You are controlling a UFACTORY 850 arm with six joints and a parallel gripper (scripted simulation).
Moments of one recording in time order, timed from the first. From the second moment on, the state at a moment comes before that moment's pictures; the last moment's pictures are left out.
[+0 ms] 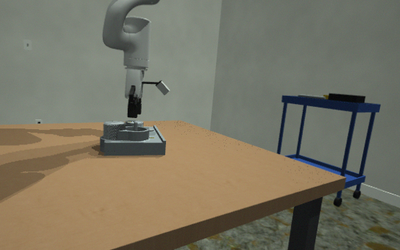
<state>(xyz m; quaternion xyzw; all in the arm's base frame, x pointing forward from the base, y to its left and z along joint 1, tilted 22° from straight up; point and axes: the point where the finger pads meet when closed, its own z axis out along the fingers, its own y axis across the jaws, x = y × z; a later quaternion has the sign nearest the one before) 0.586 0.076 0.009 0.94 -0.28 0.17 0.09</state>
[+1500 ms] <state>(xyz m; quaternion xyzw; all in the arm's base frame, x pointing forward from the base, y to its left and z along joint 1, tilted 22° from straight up) 0.589 0.075 0.004 0.94 -0.28 0.17 0.09</state>
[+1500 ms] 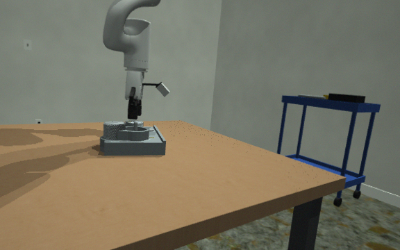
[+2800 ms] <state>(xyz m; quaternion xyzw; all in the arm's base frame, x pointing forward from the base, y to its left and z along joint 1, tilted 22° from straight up) 0.590 0.073 0.000 0.94 -0.28 0.17 0.09</state>
